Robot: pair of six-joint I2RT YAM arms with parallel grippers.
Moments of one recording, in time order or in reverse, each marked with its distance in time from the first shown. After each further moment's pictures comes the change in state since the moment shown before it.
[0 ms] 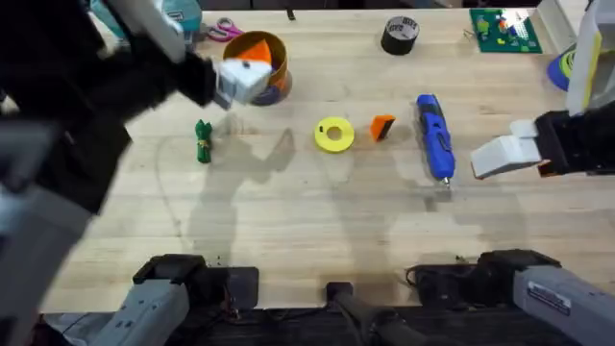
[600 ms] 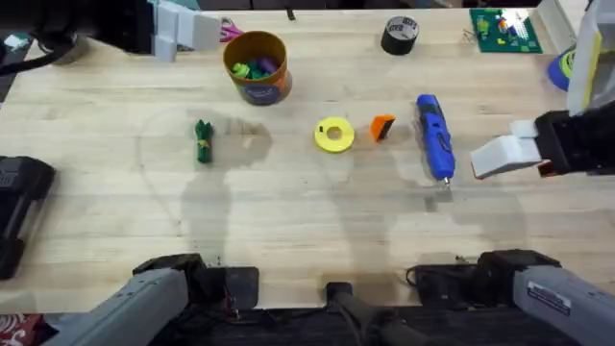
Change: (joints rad) left arm 0.113 0.265 0.603 -0.743 -0.162 -0.012; right arm 0.000 0.000 0.000 0.000 0.000 0.001
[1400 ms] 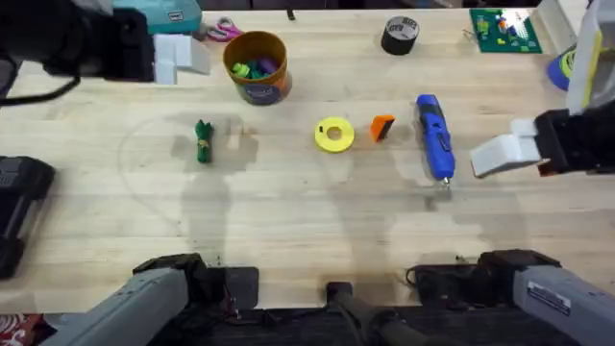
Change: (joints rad) left arm 0.003 0.014 -0.017 -0.183 -0.215 -0.227; right arm 0.000 0.000 0.000 0.006 0.000 0.003
